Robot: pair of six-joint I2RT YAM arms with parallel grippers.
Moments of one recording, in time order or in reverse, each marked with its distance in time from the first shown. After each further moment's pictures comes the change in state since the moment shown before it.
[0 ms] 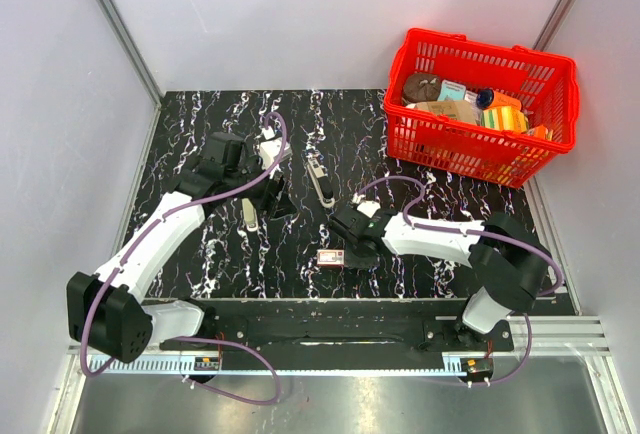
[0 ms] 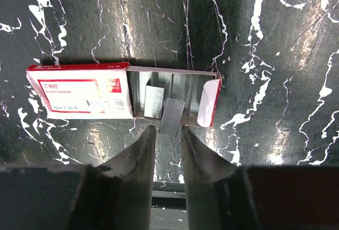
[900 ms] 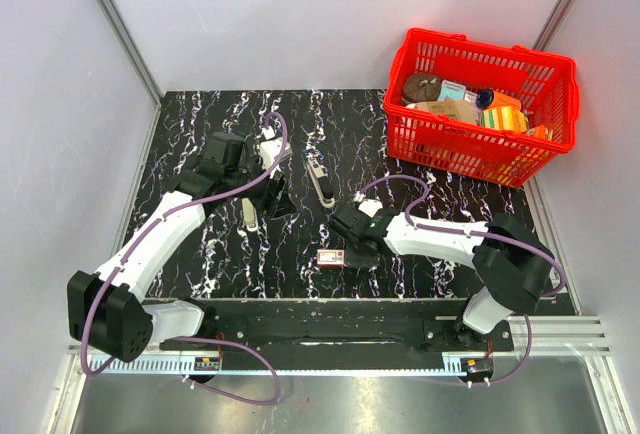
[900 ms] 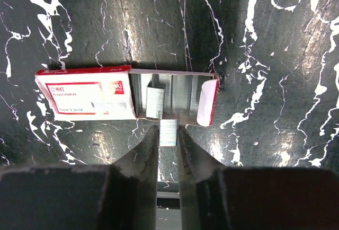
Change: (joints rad) left arm 0.000 0.003 0.000 0.003 -0.012 0.004; right arm 0.000 -0.016 0.000 -0.004 0.019 0.025
